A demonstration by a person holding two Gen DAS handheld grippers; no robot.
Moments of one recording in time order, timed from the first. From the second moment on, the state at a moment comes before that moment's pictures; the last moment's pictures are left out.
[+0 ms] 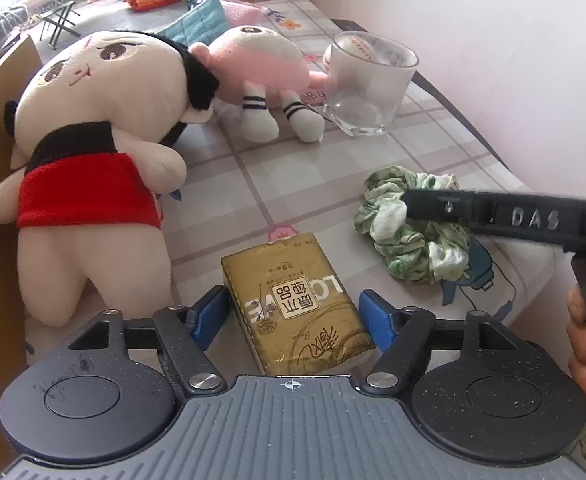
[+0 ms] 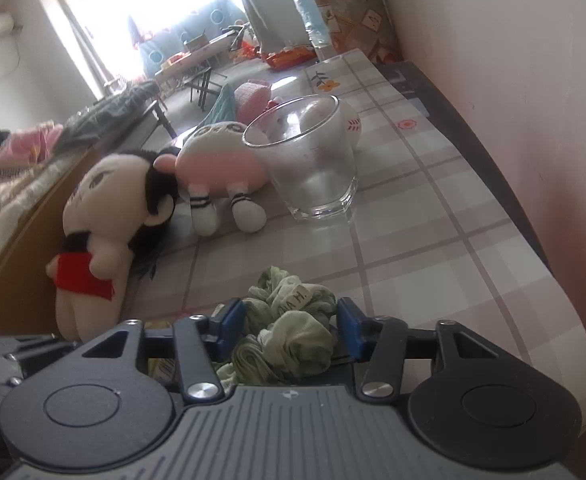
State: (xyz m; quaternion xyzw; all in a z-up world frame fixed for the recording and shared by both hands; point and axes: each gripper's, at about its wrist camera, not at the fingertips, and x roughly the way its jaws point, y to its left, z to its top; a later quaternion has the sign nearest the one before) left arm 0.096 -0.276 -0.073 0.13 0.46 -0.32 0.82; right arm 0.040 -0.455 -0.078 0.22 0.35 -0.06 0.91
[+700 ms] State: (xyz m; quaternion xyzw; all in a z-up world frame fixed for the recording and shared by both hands) left arm 0.066 -0.219 -0.026 0.08 0.40 -0.32 0.86; right arm -0.010 -0.410 -0.010 0.16 0.28 -0.03 0.95
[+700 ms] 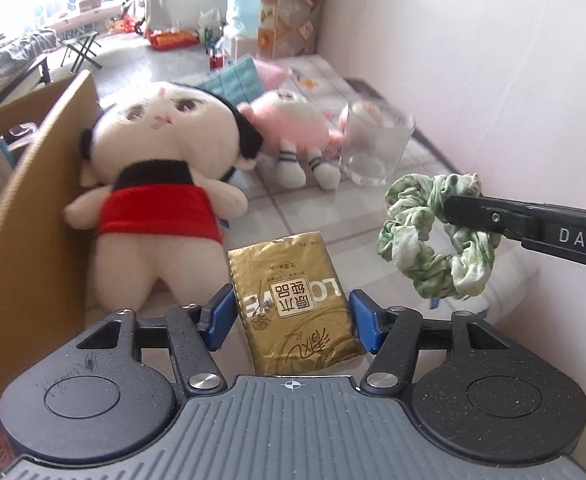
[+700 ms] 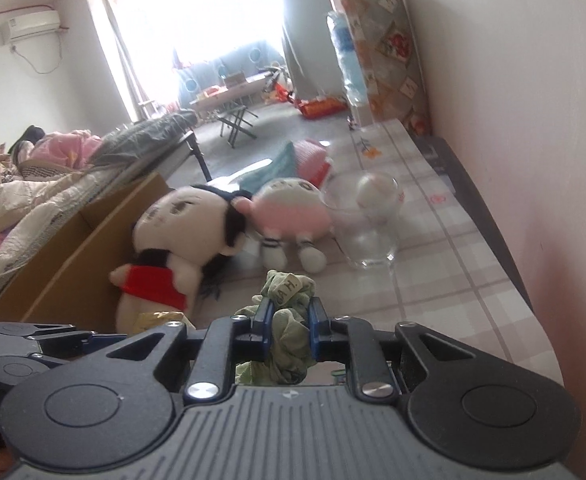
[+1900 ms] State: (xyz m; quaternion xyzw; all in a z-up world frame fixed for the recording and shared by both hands) left arm 0.243 -0.004 0.029 -0.07 0.42 -0.18 0.88; right arm 0.262 -0.182 0.105 0.07 0.34 0.19 0.92
